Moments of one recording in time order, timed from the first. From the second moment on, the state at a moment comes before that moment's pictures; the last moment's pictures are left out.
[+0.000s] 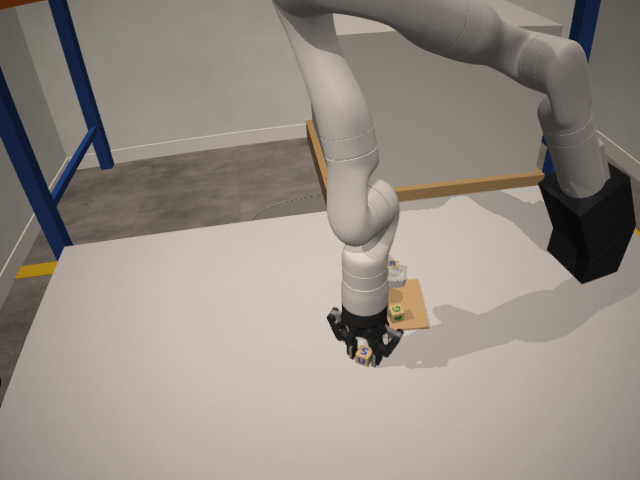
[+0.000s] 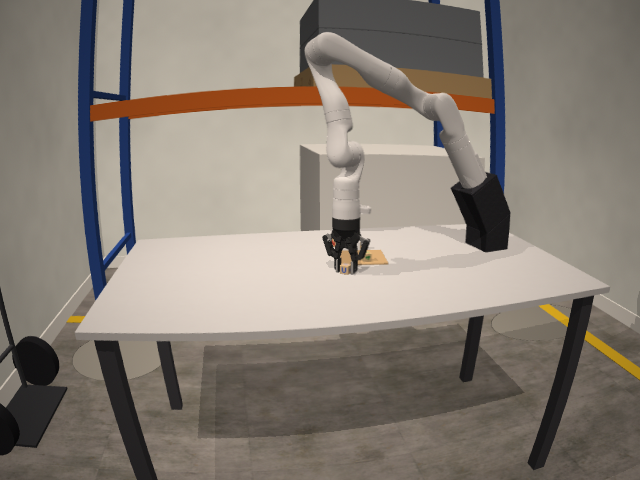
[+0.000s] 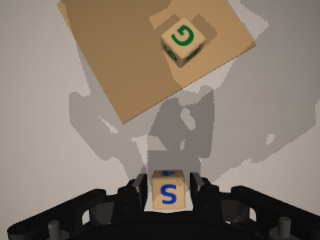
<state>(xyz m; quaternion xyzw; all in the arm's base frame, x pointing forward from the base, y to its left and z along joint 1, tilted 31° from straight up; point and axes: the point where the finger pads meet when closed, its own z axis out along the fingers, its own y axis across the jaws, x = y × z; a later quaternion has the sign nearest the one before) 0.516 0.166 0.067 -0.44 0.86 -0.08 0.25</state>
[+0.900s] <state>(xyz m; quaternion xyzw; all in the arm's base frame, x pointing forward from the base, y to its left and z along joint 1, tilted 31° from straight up) 0.516 0.166 0.068 -0.44 0.86 -0.08 0.25</state>
